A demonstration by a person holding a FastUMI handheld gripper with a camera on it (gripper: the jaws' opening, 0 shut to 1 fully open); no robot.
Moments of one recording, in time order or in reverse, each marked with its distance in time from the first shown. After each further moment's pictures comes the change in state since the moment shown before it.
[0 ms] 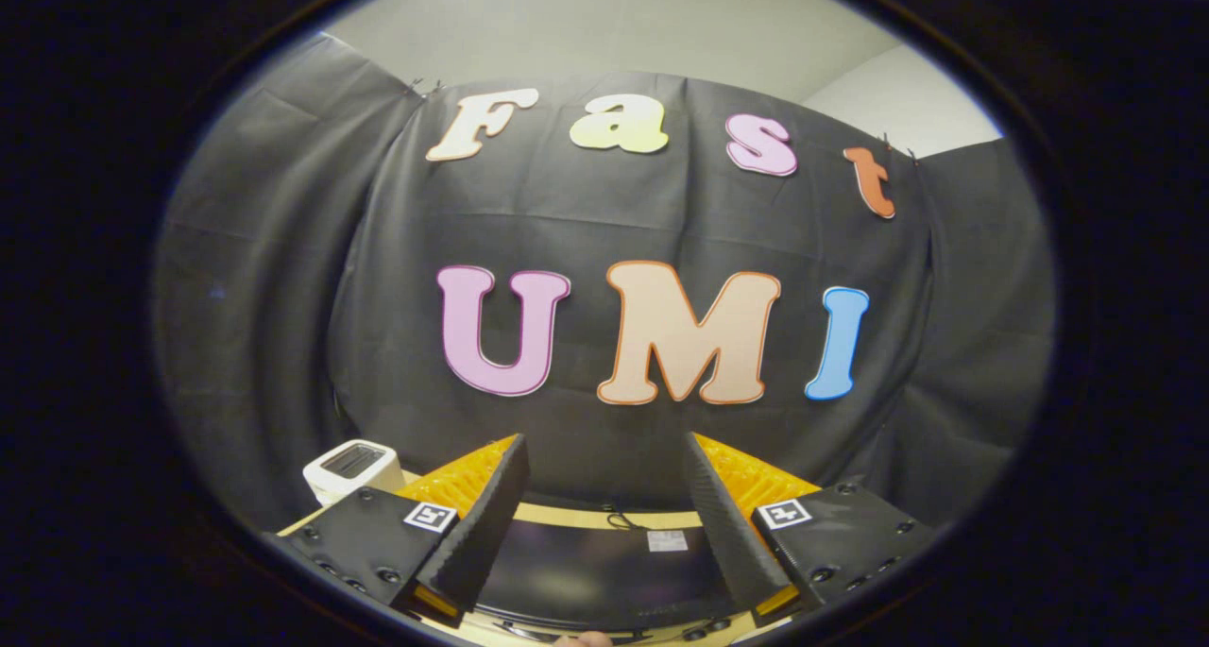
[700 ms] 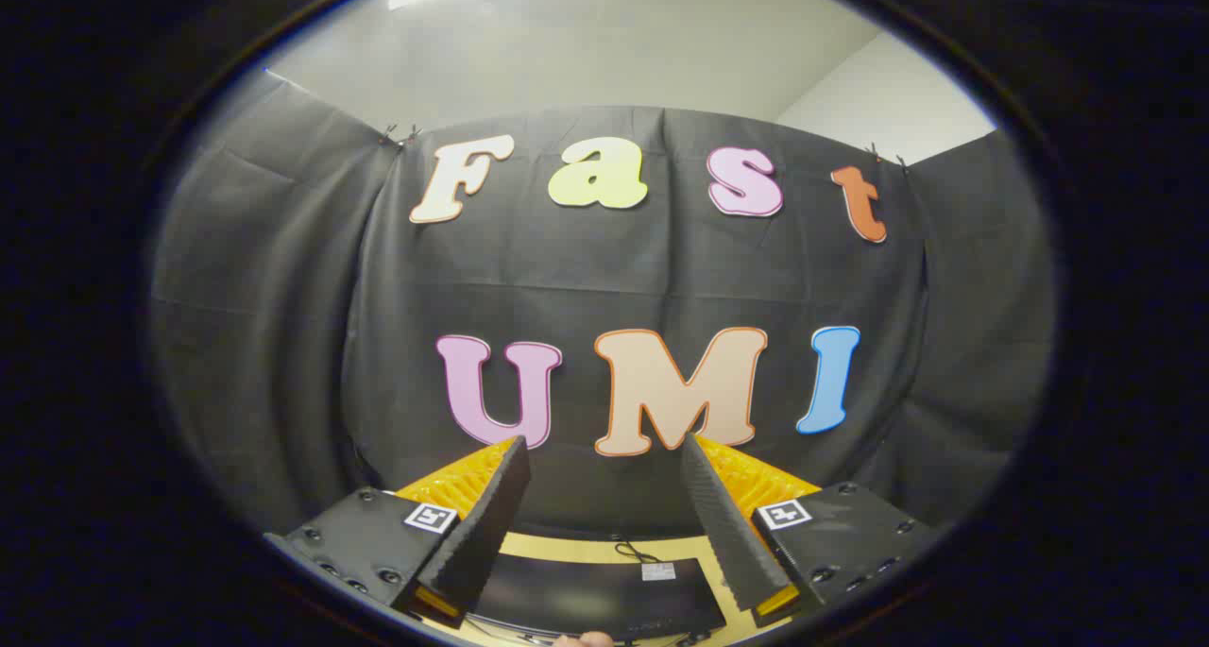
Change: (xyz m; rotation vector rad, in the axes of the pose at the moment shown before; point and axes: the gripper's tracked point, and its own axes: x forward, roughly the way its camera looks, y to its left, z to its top) arm -0.020 -0.034 0.127 0.073 -0.060 -0.004
